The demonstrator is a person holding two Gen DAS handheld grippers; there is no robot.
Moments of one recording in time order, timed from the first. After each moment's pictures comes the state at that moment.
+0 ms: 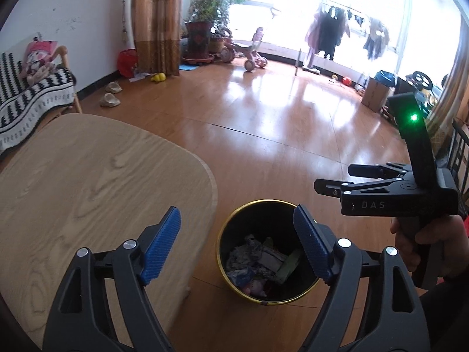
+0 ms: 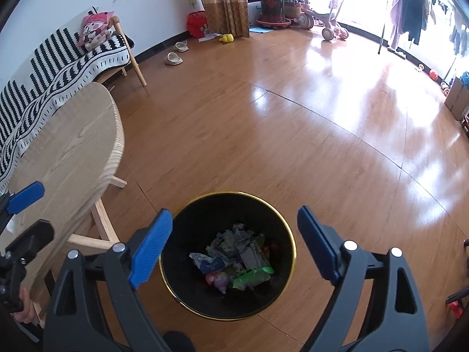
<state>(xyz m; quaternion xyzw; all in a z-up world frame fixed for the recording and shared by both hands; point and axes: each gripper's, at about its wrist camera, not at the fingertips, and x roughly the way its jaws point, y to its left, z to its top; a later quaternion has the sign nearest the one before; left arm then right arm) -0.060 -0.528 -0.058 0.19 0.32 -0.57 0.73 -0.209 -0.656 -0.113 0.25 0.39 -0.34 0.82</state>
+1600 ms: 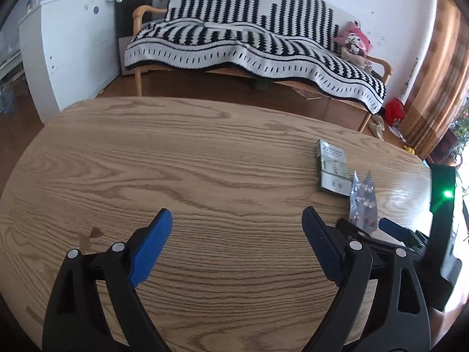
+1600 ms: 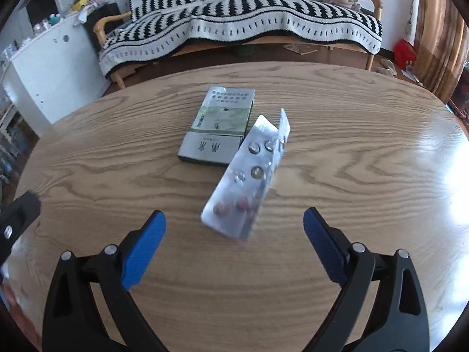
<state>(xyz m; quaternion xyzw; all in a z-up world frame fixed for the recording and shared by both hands) 0.206 0.017 -0.037 -0.06 0.42 -0.03 0.91 0.289 -0.142 -0.109 0.06 0.47 -0.02 0.88</state>
